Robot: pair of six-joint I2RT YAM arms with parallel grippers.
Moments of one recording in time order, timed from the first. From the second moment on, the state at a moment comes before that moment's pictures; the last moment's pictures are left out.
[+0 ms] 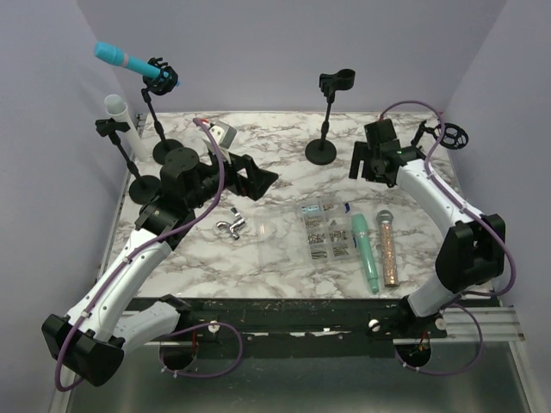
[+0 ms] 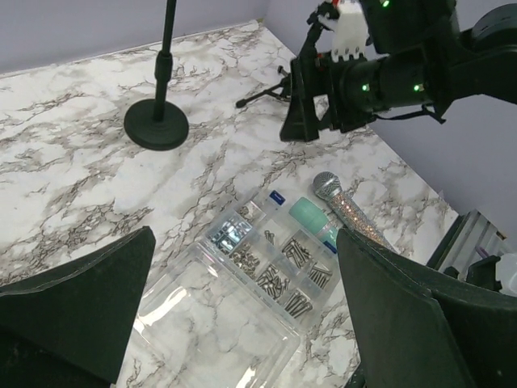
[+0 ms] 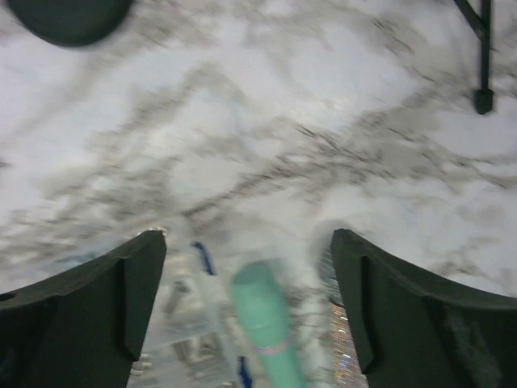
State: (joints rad) left arm -0.49 1.01 1.04 -0.13 0.35 -0.31; right arm 0.30 1.61 1.31 -0.70 0.35 0.35
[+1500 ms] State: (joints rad) left arm -0.52 0.93 0.99 -0.15 0.22 -0.14; right arm 0.30 1.97 1.78 0.03 0.11 1.15
